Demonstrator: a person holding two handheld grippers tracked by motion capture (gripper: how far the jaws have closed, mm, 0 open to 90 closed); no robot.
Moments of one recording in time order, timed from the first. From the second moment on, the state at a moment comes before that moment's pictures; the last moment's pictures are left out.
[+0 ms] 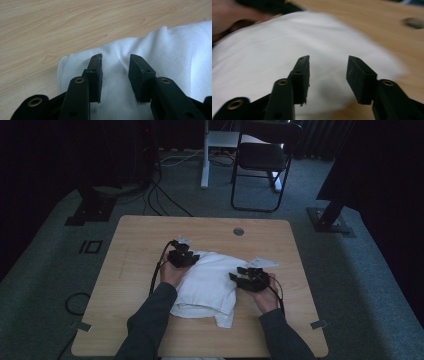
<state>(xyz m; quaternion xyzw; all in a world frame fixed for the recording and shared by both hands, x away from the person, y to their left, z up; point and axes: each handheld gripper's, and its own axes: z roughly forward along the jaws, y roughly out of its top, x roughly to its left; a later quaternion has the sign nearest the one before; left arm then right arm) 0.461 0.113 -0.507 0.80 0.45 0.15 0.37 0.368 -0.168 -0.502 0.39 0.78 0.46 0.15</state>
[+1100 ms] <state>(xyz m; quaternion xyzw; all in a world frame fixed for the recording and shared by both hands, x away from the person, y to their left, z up) 0.453 0.103 -0.507 0.80 0.44 0.16 0.37 0.292 -0.160 -0.531 0.31 0.84 0.43 0.13</state>
